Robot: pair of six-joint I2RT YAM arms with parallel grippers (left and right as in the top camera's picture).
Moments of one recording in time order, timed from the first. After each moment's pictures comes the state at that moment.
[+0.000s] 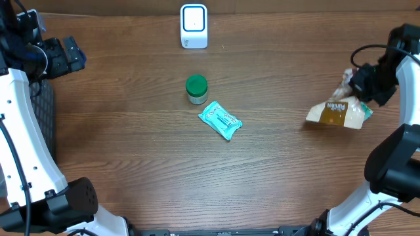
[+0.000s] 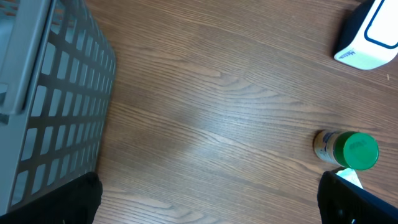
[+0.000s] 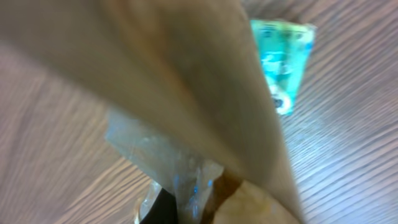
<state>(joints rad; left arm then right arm) 0.31 1.78 2.22 -1.51 0.07 -0.07 -0.35 1.96 1.75 -1.29 -0.08 0.44</state>
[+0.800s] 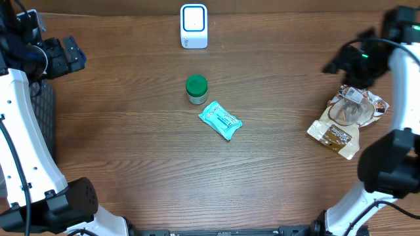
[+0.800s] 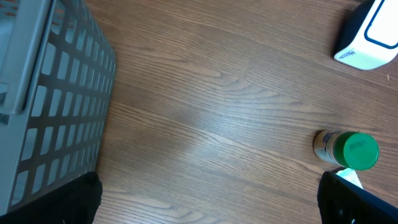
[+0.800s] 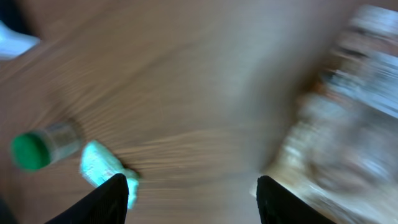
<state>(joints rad) 0.31 1.78 2.22 -1.51 0.07 -0.07 -0.20 1.96 1.93 -1.32 -0.37 0.16</state>
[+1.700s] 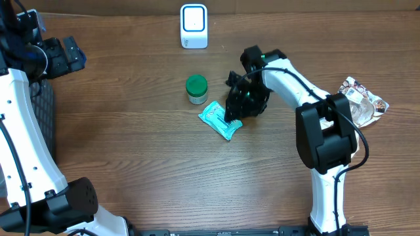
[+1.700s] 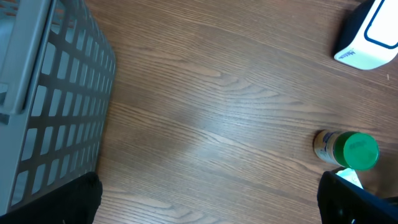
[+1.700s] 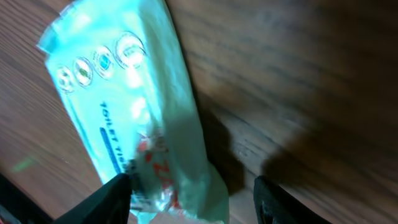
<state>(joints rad) 0.31 1.78 2.22 -1.51 0.07 -0.07 0.35 2.24 1.68 -1.10 -0.45 -0.11</state>
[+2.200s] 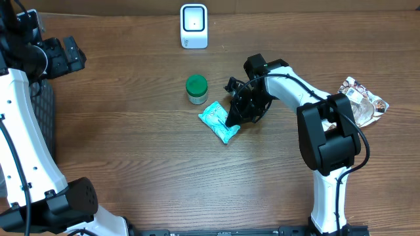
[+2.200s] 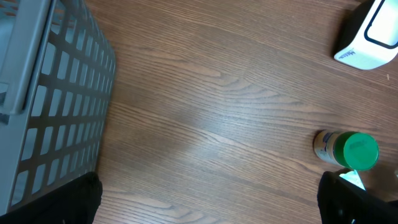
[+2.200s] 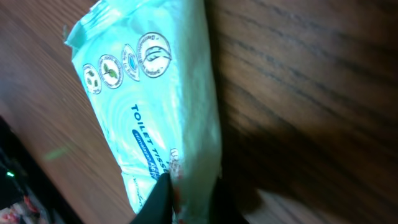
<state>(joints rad) 0.31 1.78 2.22 -1.51 0.07 -0.07 0.33 2.22 1.57 -1.01 -0.59 -0.13</state>
